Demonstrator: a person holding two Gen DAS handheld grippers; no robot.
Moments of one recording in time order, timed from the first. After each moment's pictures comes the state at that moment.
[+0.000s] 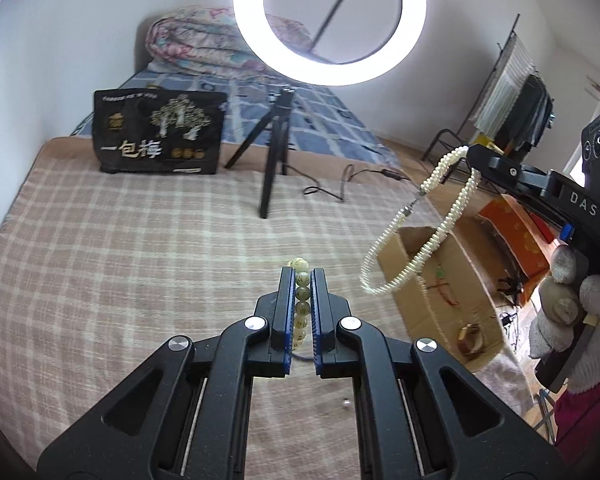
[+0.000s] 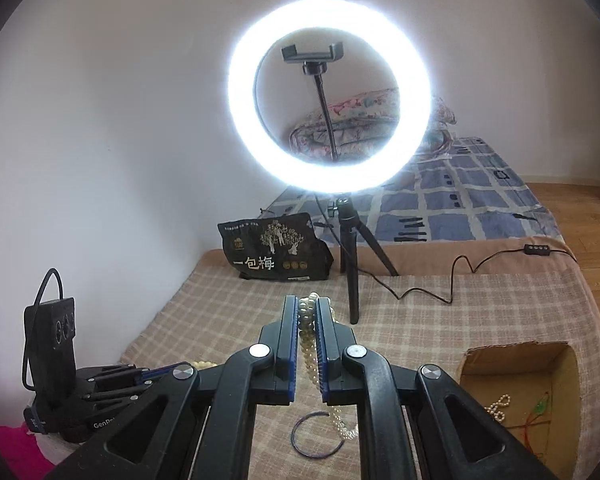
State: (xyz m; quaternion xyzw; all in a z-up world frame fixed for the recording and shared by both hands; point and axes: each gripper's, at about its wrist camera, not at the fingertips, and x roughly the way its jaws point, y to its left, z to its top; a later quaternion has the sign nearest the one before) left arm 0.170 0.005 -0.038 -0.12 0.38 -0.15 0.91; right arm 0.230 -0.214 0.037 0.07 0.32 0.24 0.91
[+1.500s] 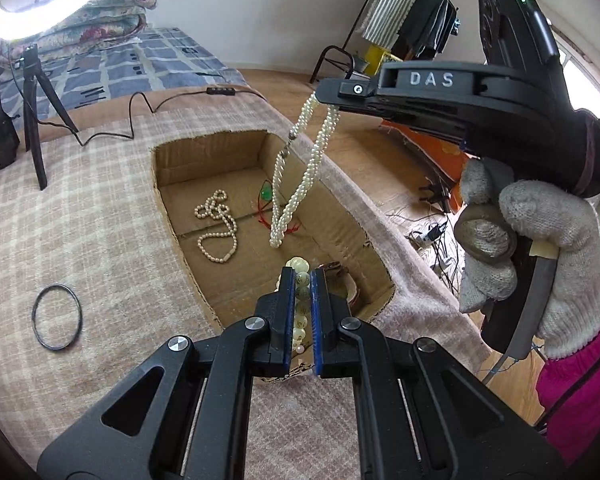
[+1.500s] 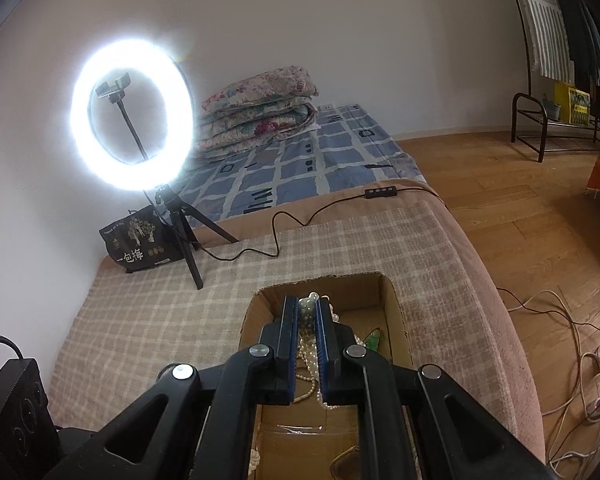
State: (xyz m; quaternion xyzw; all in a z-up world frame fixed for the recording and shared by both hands) left arm 0.143 -0.241 -0.081 -0.03 0.44 -0.33 0.84; right arm 0.210 -0.395 -0.011 0.11 0.39 0.07 0.91
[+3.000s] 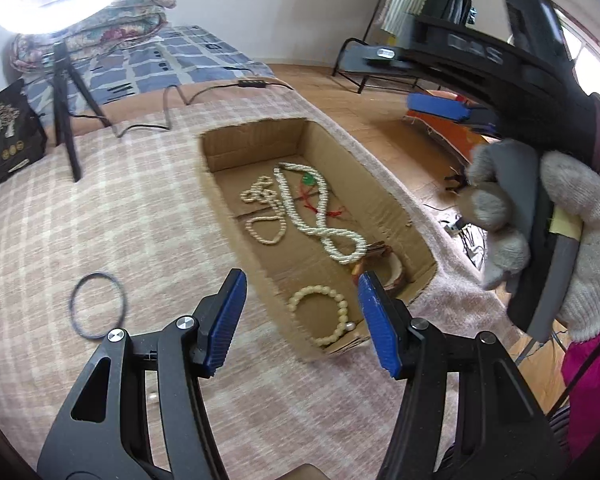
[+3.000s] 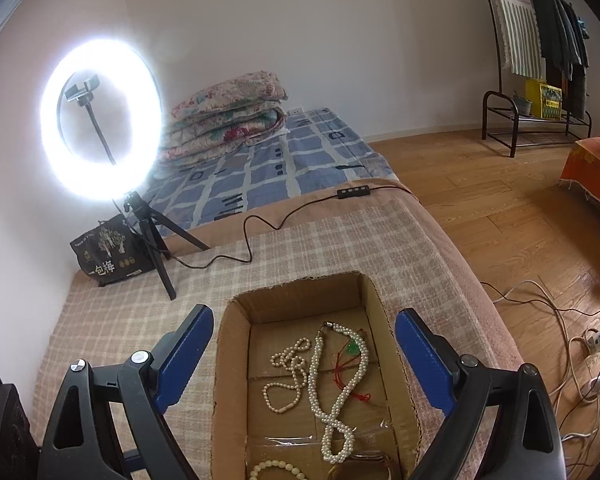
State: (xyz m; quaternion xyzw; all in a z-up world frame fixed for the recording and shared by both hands) left arm 0.144 -0.204 -0.087 -0.01 0.44 -0.29 0.85; right arm 0.206 -0.386 -0.012 0.11 0.37 0.01 0.92
